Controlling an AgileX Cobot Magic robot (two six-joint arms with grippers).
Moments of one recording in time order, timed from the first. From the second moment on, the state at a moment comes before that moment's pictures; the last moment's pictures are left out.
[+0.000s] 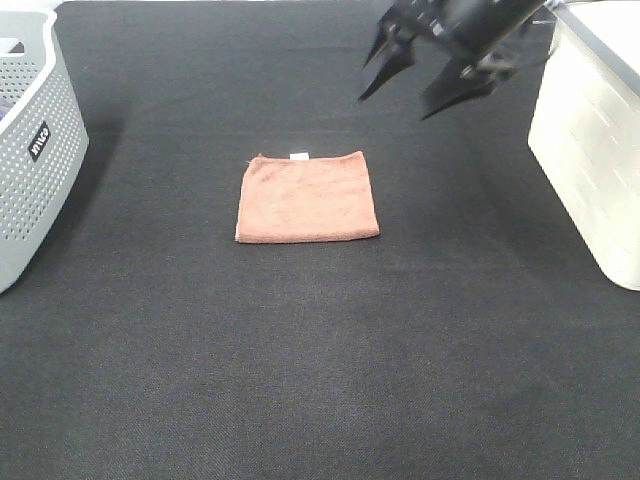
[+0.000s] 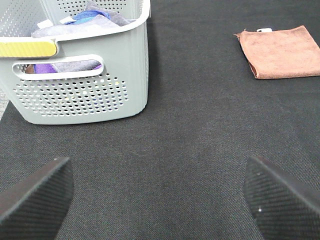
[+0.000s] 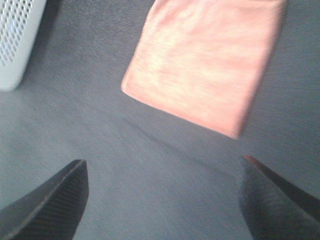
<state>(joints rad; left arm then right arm) 0.01 0.00 -0.51 -0.06 1.05 0.05 0.26 1.99 -1.71 0.55 1.00 -0.25</state>
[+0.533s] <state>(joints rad) 0.01 0.00 -0.51 -0.06 1.05 0.05 0.25 2.39 -2.04 0.61 1.11 -0.20</state>
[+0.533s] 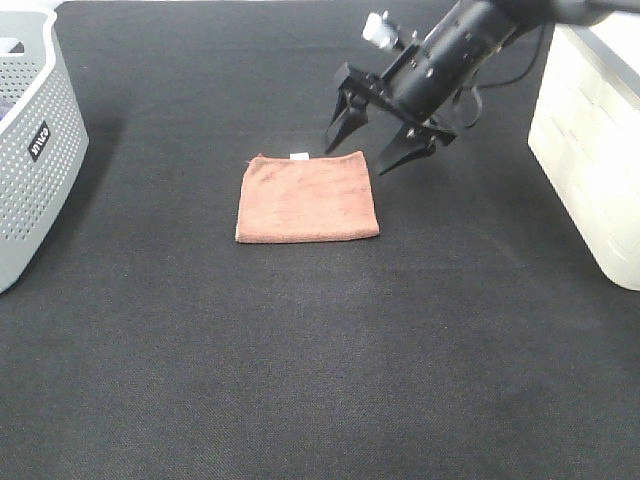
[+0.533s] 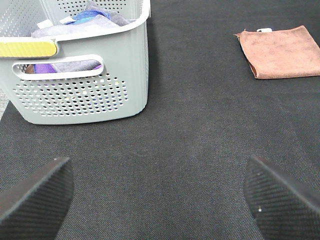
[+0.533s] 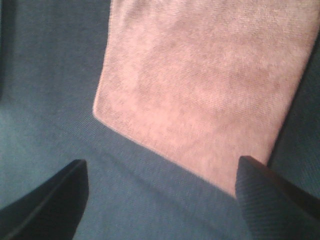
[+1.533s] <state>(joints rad) 0.01 0.00 -0.51 -0.06 1.05 0.05 0.20 2.60 -2.18 0.64 1.10 -0.20</state>
